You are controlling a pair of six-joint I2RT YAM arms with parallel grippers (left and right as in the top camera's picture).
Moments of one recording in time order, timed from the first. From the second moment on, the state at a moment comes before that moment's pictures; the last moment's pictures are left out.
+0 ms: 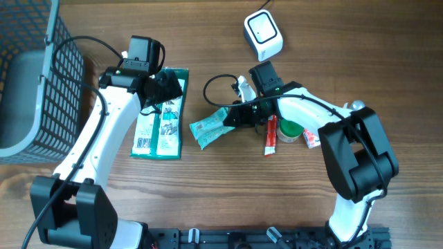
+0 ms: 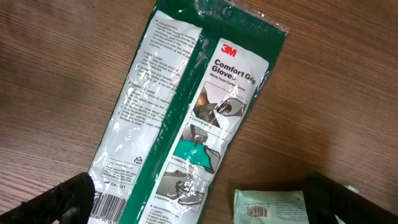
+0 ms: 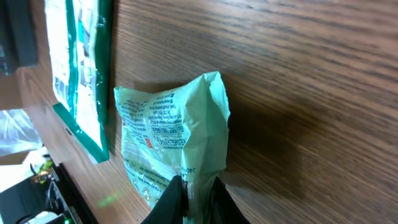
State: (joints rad) left arm -0.18 1.62 1.29 -0.88 -0.11 -0.53; right arm 0.44 1.99 1.18 -0.43 -0.68 0.30
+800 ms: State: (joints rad) left arm -0.18 1.62 1.29 -0.88 -0.11 -0.53; right arm 0.34 1.57 1.74 -0.95 -0.05 -0.15
